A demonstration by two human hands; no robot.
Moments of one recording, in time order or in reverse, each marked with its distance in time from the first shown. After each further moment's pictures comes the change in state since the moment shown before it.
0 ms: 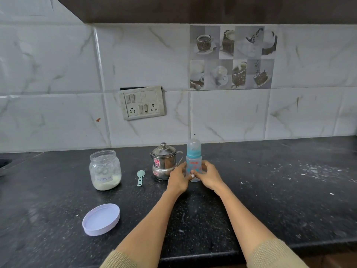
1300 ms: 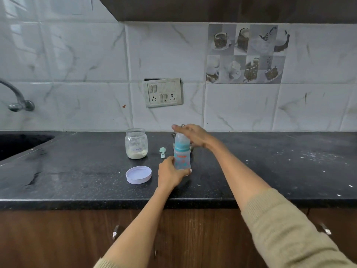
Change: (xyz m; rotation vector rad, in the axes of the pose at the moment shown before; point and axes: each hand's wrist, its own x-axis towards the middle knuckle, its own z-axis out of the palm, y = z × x) left_hand -0.130 -0.022 -0.064 0.053 0.306 -0.045; right_hand -0.083 -0.143 0.033 -0.205 -0.262 -0.156
